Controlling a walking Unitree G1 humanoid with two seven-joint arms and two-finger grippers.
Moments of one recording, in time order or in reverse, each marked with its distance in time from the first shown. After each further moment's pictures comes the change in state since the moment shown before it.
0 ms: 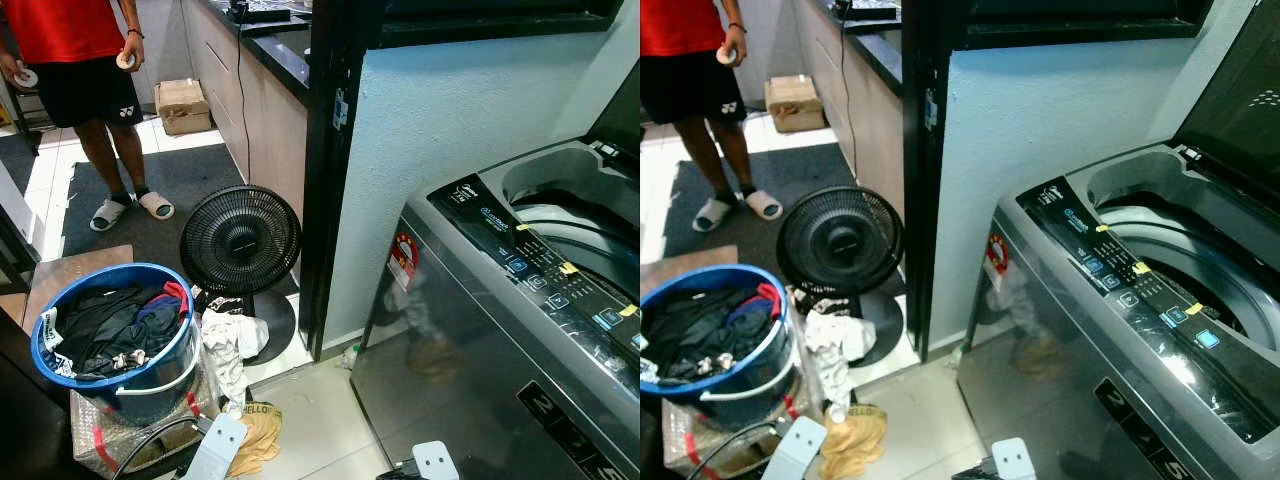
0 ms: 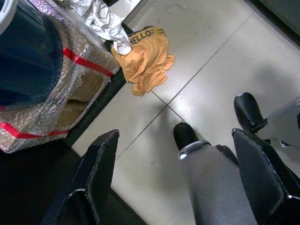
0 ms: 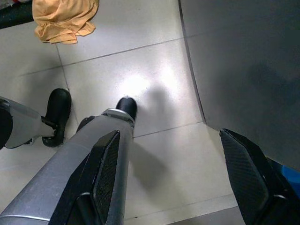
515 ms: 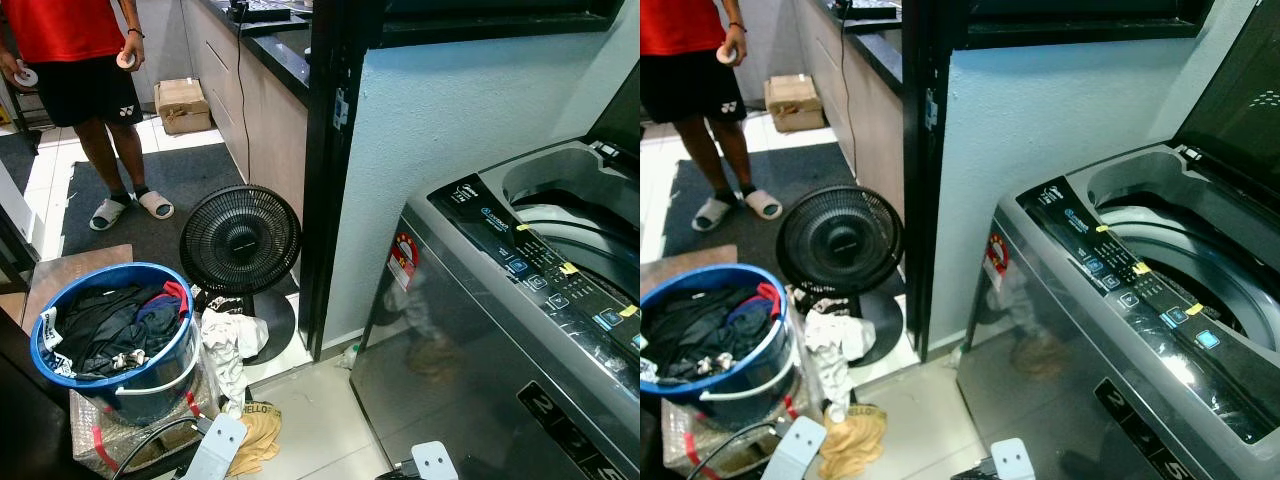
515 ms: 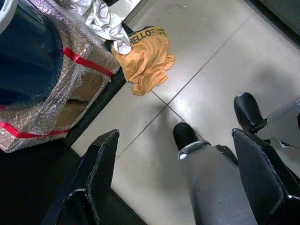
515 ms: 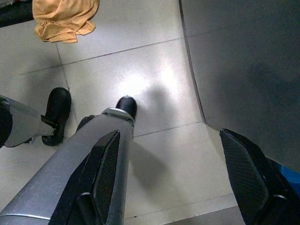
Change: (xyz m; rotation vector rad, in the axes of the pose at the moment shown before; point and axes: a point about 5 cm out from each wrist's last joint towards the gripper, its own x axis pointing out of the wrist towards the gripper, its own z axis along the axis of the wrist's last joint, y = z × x) left arm 0.000 0.000 0.000 -0.003 0.000 0.001; right arm 0.000 0.000 0.000 -0.004 0.001 0.002
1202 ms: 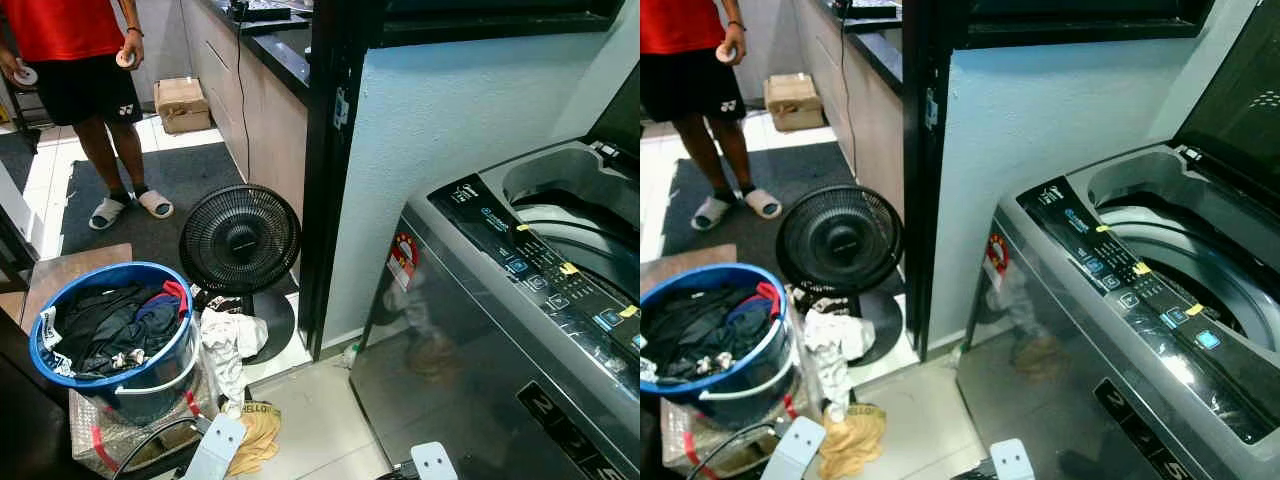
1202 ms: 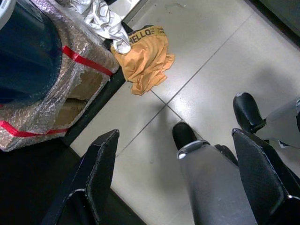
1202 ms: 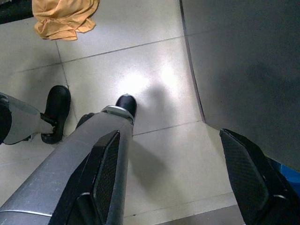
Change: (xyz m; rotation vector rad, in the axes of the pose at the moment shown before) left arm 0.000 0.000 -0.001 -0.006 0.002 0.001; right arm 0.000 0.000 -0.001 -0.006 0.003 0.003
